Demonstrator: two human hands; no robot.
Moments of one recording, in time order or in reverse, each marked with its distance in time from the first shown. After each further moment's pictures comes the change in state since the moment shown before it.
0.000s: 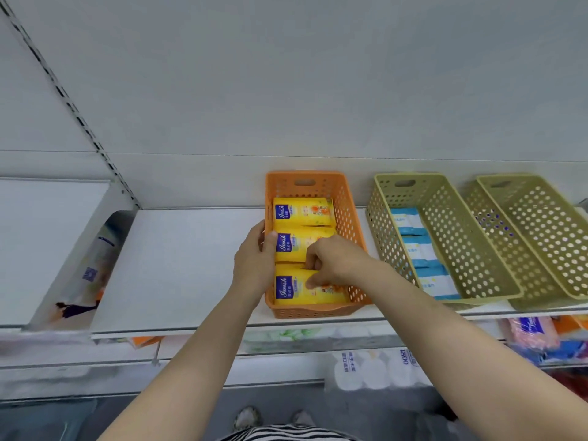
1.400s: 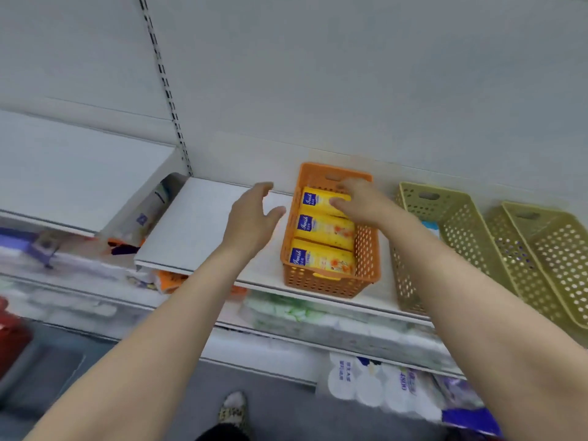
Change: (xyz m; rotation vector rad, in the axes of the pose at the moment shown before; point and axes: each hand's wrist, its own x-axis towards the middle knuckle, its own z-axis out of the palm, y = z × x) left_hand -0.052 0.035 -0.049 0.371 0.212 0.228; right_hand -0.006 -0.002 -0.065 0.122 0.296 -0.081
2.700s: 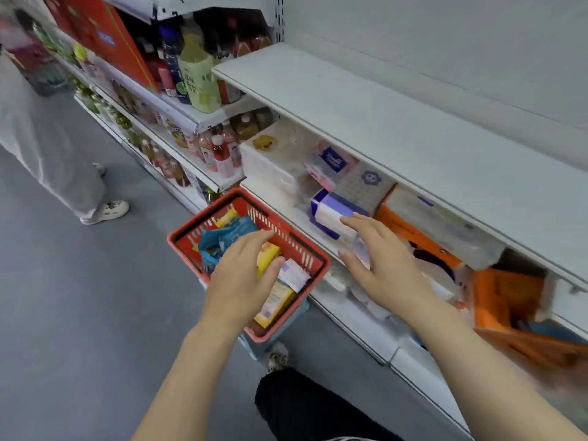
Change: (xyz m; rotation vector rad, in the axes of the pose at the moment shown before) left_hand -0.200 -0.465 -0.506 0.300 0.352 -0.285; right_hand -0.041 -0.636 0.329 0.192 -0.053 -0.673
